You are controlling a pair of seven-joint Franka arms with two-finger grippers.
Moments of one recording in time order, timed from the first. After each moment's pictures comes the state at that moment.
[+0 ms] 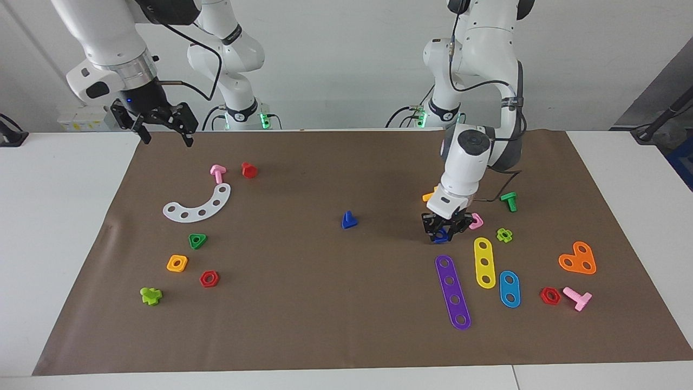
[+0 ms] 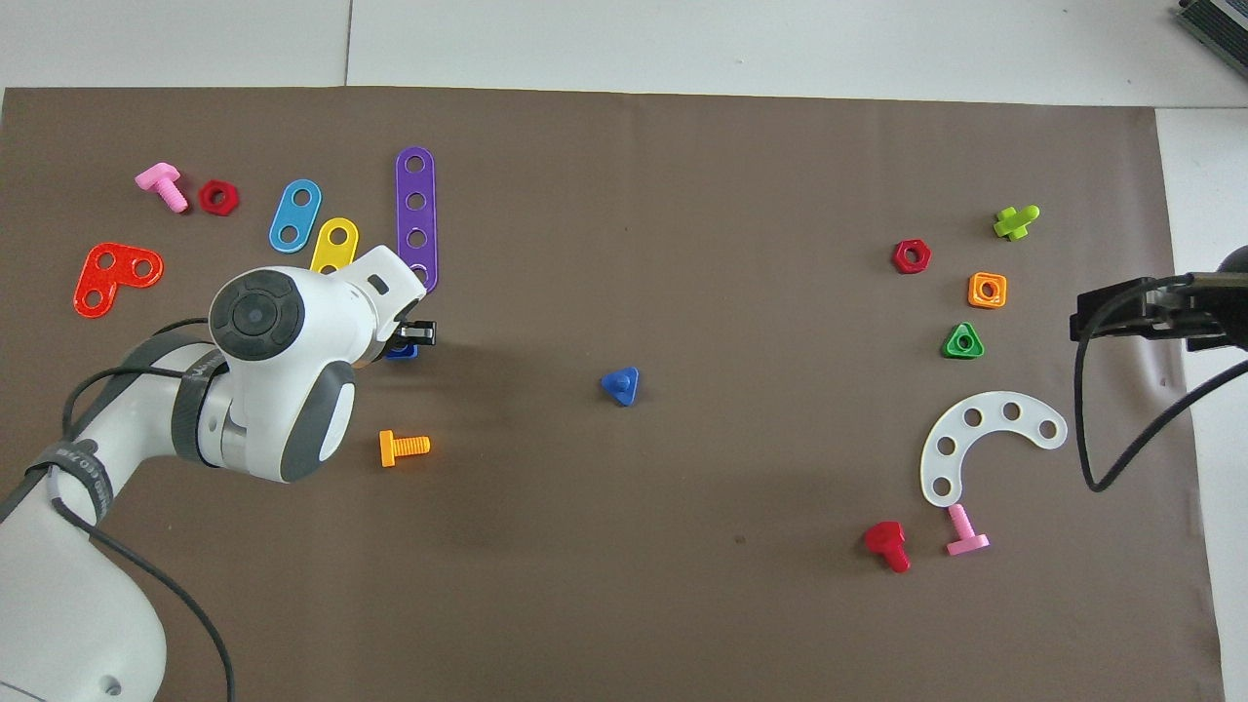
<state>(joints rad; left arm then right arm) -0.29 0.24 -0.01 -2.12 0.06 2.50 -0.22 0.07 -0.05 -0.06 -1.60 -0.02 1.56 0.12</state>
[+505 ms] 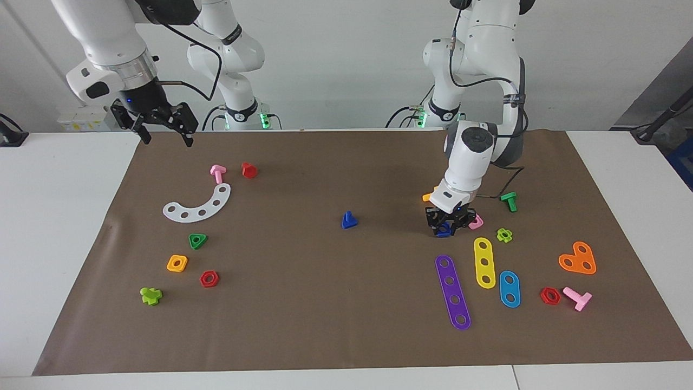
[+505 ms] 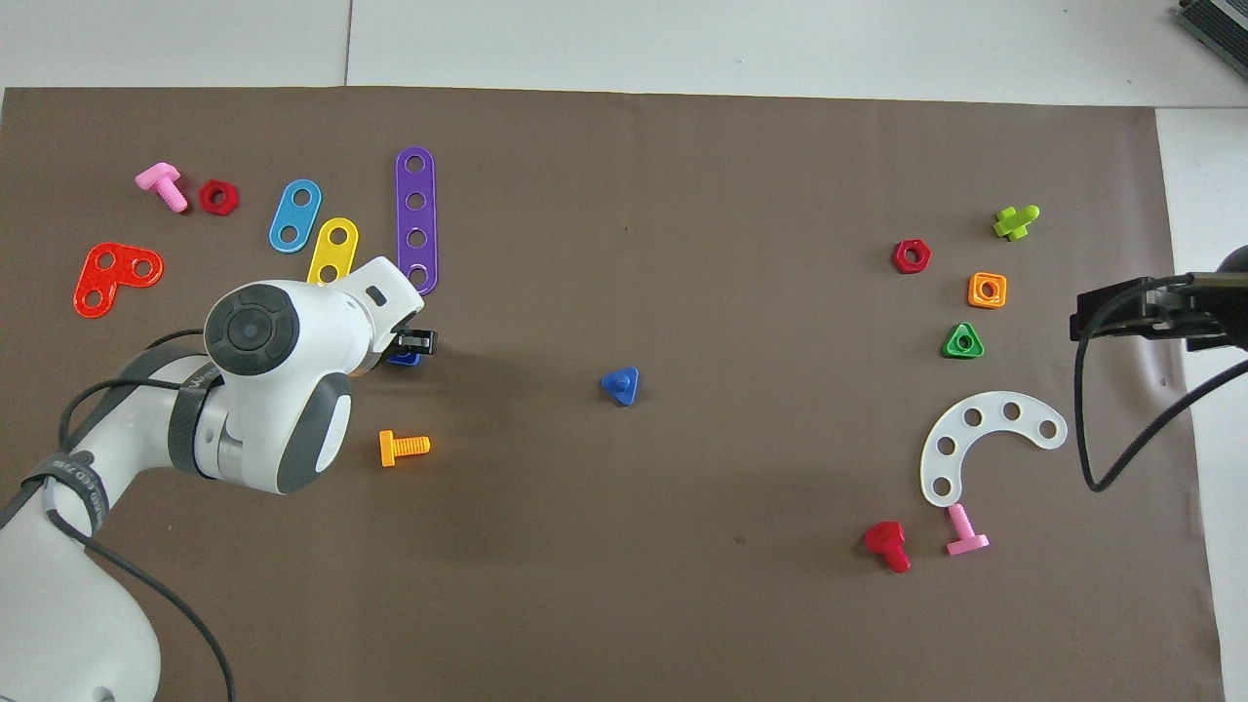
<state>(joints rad) -0.28 0.22 -0.01 -2.15 0.06 2.54 -0.19 0.07 -0.05 -0.06 -1.60 -0.02 1.56 0.12</state>
